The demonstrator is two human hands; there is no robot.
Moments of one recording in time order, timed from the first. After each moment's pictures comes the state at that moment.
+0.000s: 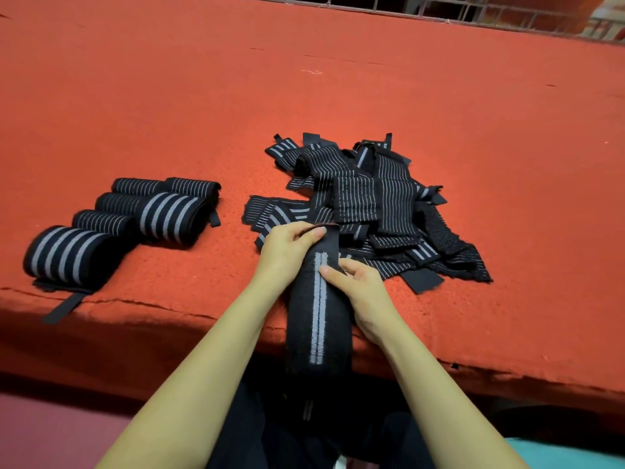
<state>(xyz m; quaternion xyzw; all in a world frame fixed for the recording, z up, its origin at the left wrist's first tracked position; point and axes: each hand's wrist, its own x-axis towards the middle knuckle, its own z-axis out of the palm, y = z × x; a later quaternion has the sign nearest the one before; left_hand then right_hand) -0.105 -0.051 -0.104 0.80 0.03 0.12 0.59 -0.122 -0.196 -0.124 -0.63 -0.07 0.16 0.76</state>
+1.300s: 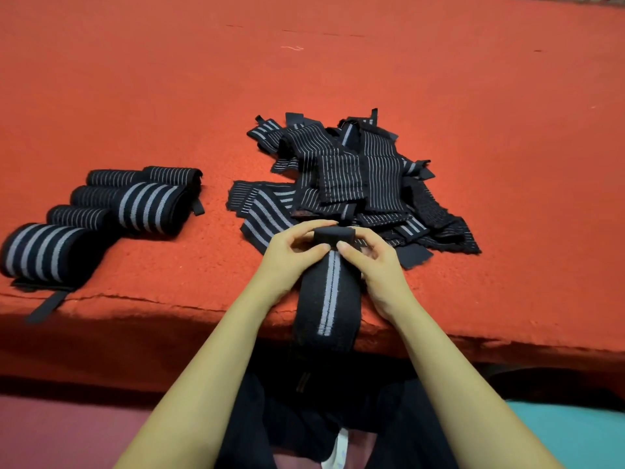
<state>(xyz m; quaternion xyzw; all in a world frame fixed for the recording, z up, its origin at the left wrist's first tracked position) -0.128 -0.067 -0.123 0.73 -0.07 0.04 0.68 -0.115 -0.227 -0.132 -0.65 -0.11 0.04 0.75</state>
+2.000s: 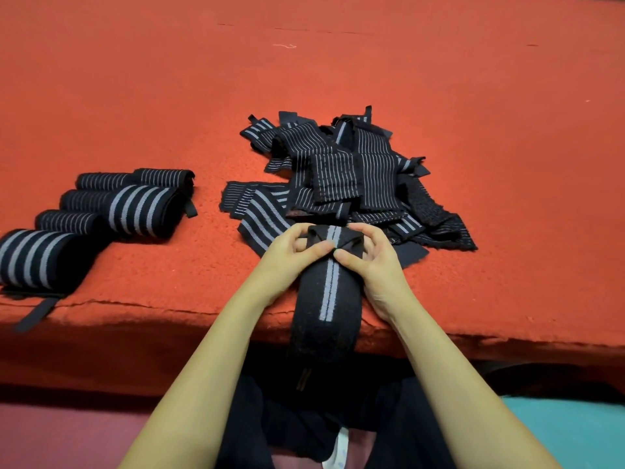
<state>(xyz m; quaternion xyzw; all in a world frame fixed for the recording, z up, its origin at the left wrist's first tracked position) -0.125 -0.069 -0.124 0.68 -0.02 -0.07 0.73 -0.116 -0.231 -0.134 -0.60 -0.06 0.06 0.80</state>
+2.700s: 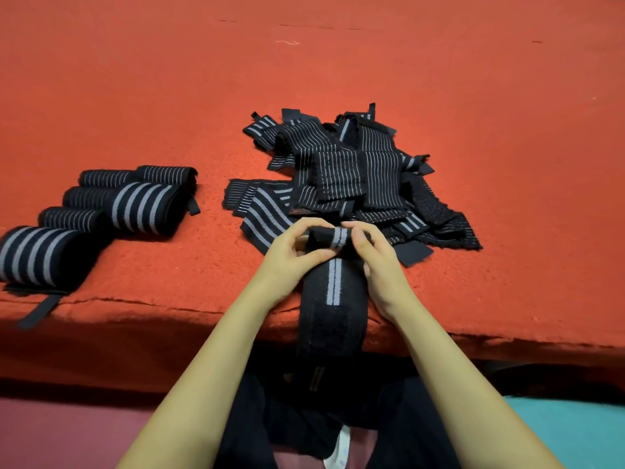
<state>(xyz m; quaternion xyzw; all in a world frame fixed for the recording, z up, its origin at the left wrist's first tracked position) -0.129 -0.069 -0.125 0.72 -0.11 0.02 0.69 -0.116 -0.226 -0.131 -0.64 -0.08 0.04 0.77</state>
